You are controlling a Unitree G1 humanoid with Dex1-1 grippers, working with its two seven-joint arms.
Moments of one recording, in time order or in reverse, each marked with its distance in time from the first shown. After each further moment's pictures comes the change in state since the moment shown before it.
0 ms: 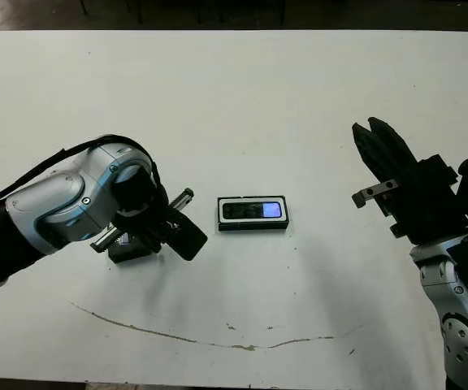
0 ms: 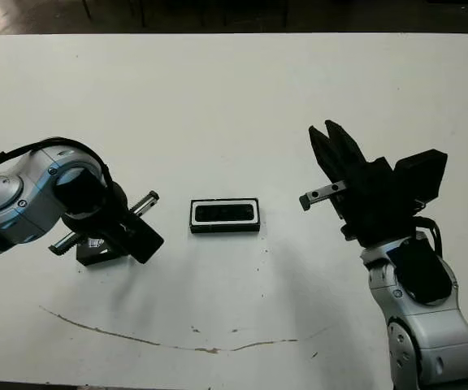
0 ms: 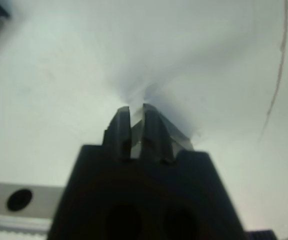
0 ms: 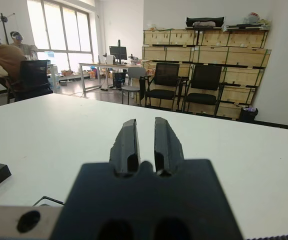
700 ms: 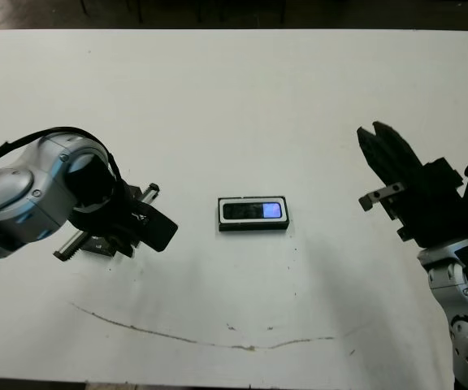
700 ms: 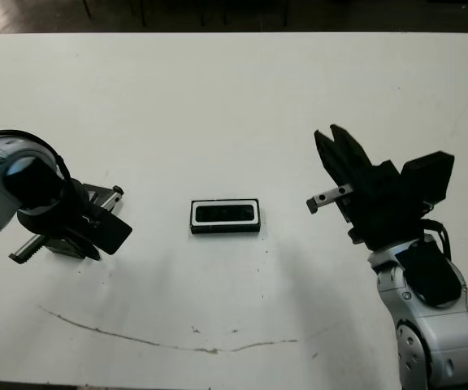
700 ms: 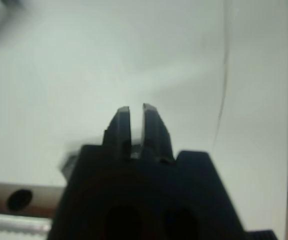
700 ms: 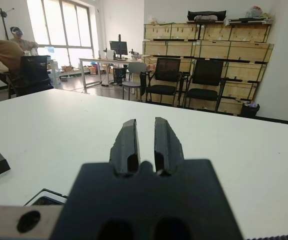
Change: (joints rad) left arm 0.076 0.144 0.361 -0.216 -0.426 0.194 0.019; right arm 0.017 -0.024 -0.021 0.004 0.031 0.011 0.020
